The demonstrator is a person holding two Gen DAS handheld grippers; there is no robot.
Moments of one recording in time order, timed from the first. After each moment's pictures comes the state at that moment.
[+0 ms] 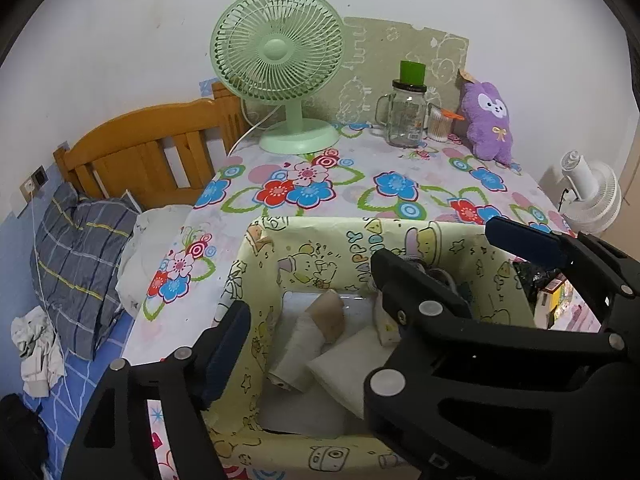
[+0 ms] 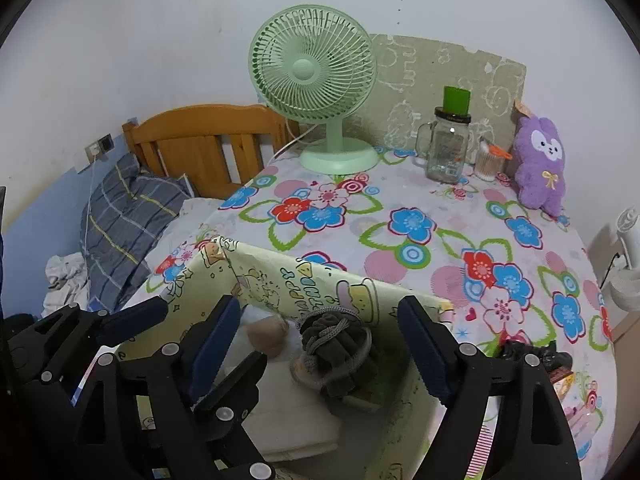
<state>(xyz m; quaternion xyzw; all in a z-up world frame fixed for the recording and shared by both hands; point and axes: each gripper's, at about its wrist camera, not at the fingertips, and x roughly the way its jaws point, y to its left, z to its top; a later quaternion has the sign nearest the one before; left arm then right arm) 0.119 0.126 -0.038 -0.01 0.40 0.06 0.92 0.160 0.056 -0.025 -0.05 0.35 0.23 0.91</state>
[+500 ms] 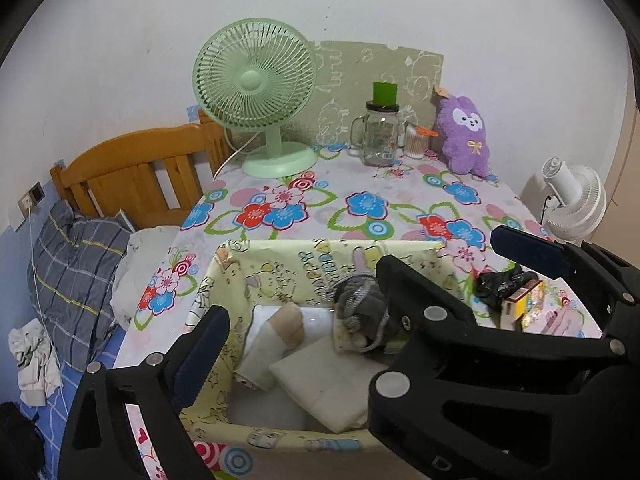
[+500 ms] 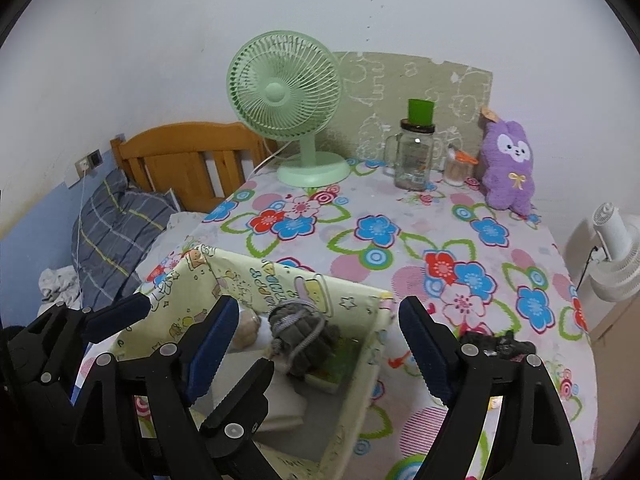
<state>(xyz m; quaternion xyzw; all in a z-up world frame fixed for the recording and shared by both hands) 0.105 0.091 -0.019 -0.01 0.36 0.04 0.93 0.142 0.016 -0.006 -0.04 0.34 0.20 0.92</state>
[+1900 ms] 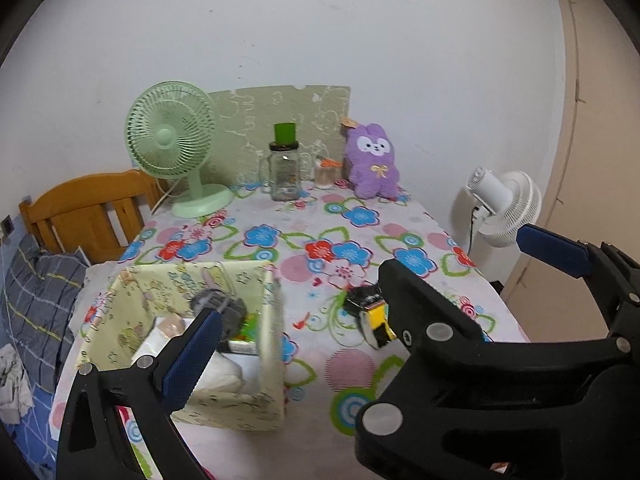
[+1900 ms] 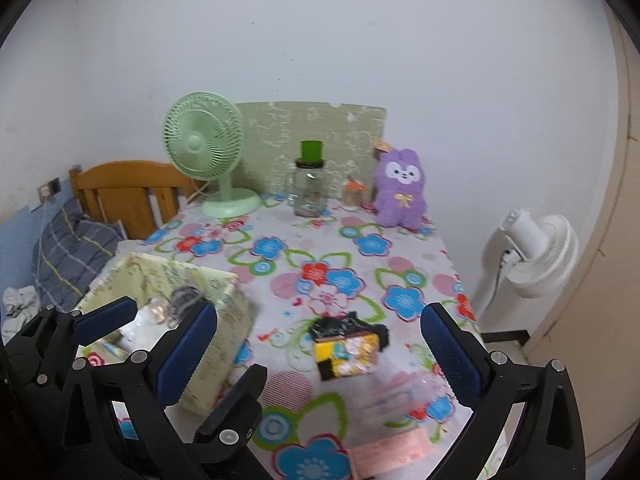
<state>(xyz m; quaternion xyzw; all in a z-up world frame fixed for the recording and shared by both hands) 0.061 -0.033 0.003 0.00 0.30 -0.04 0.95 0.072 -0.117 0.028 -0.04 0.27 0.10 0.96</state>
